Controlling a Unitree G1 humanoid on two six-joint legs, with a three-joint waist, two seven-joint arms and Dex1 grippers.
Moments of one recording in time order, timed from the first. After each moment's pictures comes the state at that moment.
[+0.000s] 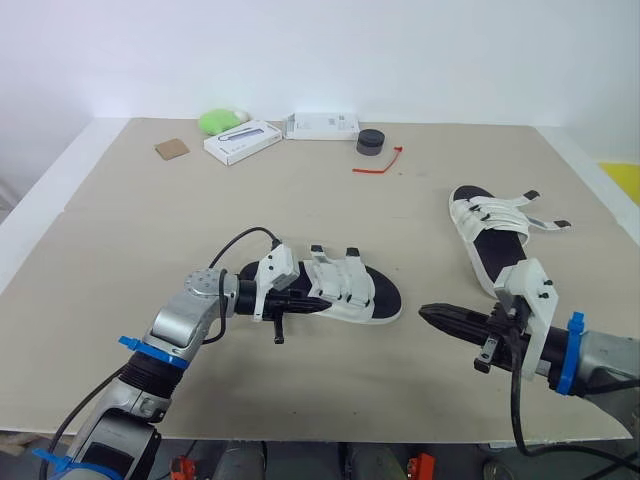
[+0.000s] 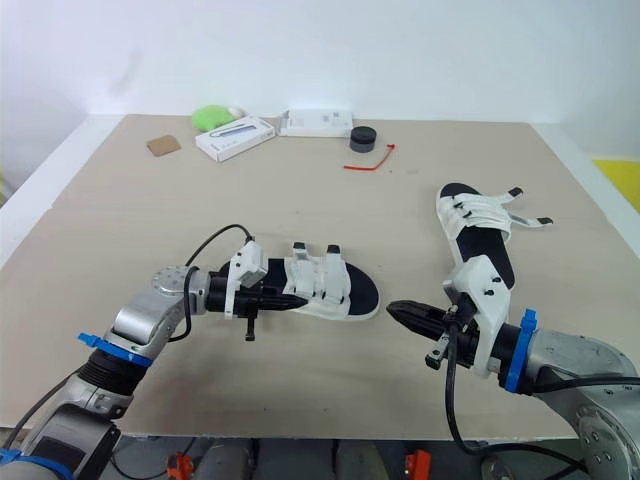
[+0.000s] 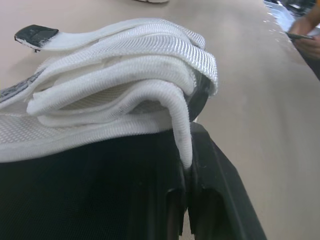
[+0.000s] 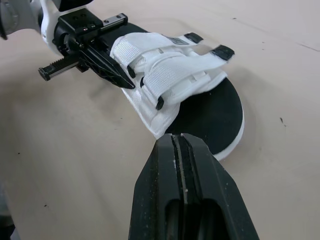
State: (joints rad) left arm -0.52 0.40 -0.25 0.07 -0.32 0.44 -1.08; right arm 0.06 -0.76 -0.49 -0.81 0.78 1.03 0.73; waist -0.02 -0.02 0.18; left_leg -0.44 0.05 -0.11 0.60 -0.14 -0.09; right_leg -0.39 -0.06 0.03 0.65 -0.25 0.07
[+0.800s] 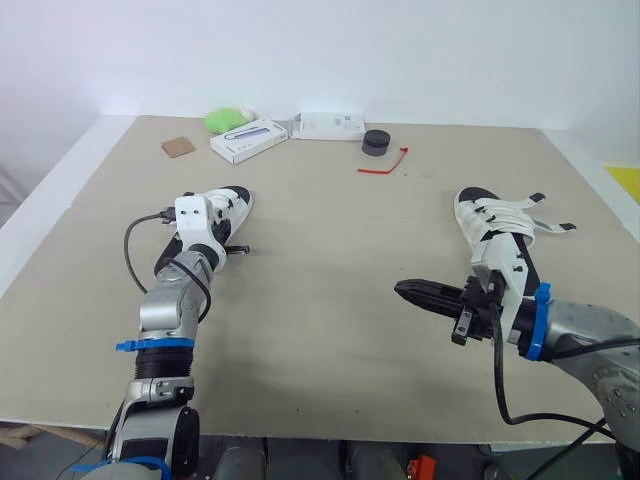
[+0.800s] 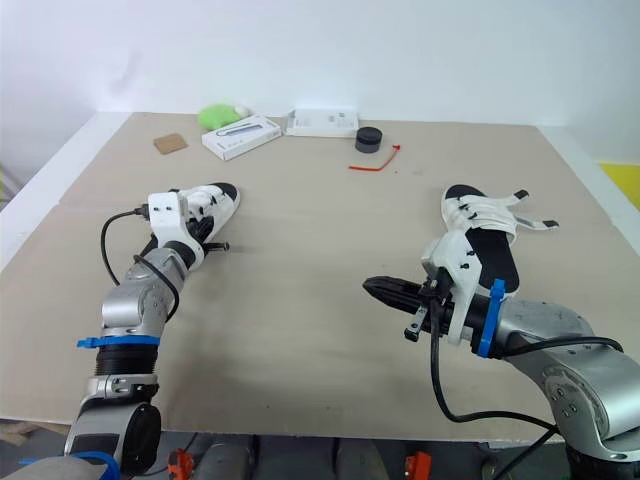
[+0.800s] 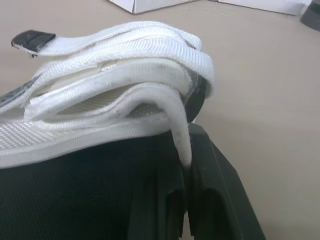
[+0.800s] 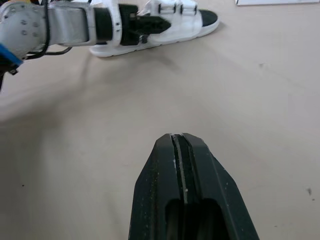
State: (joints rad) left arm -0.62 0.17 0.21 0.25 -0.23 0.49 -0.12; right arm -0.10 -0.78 -0.29 -0.66 0.78 0.88 0.73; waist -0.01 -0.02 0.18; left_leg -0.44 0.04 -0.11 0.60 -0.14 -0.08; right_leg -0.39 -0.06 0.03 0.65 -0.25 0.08
